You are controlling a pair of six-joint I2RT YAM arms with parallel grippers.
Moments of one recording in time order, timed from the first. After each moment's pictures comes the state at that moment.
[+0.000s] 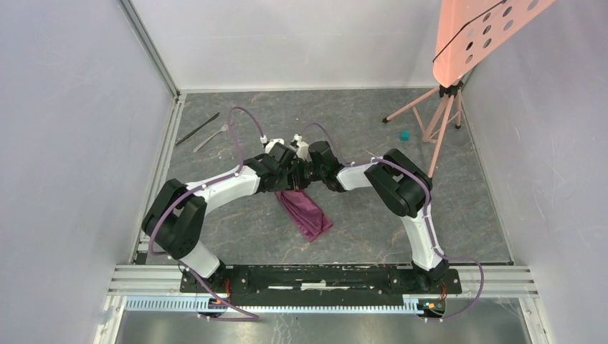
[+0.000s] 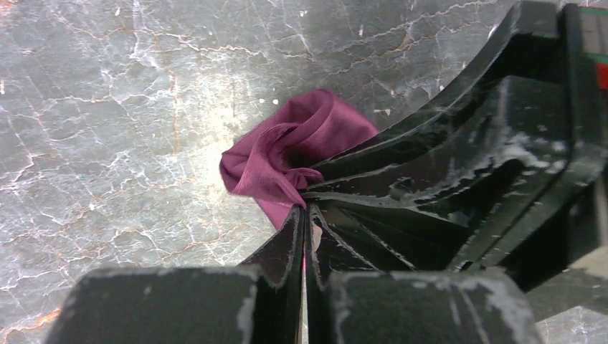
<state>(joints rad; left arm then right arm) -0.65 1.59 0.96 -0.42 -0.31 -0.61 0.73 2.17 1.17 0.47 -0.58 0.55</state>
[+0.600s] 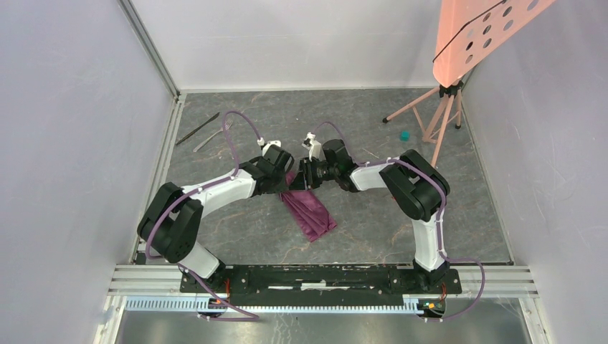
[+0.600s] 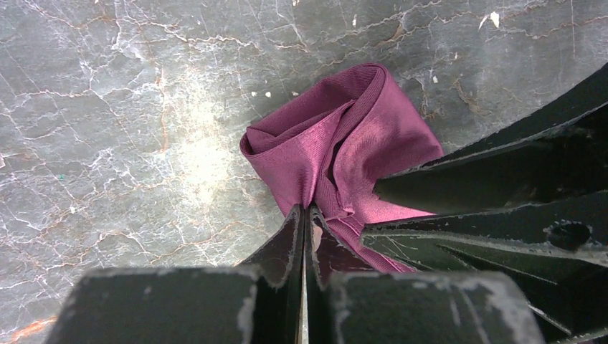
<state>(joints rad) -0.62 1.55 0.89 -0.36 -0.26 -0.61 0.66 2.04 1.04 0.46 -0.65 0.53</state>
